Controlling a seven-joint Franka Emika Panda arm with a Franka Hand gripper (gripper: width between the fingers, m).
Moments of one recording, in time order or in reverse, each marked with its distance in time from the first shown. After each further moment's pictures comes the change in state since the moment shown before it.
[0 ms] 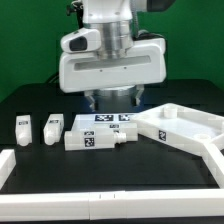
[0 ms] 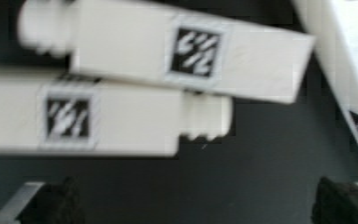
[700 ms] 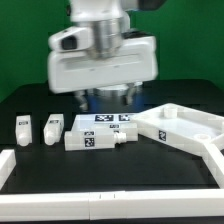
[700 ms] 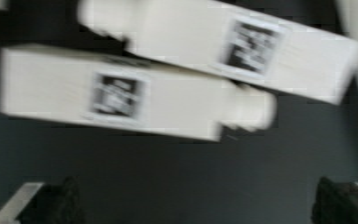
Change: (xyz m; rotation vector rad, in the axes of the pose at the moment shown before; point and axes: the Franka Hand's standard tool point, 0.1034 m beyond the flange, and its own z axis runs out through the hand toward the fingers) arm 0.021 0.014 -0.010 -0.007 0.021 -0.277
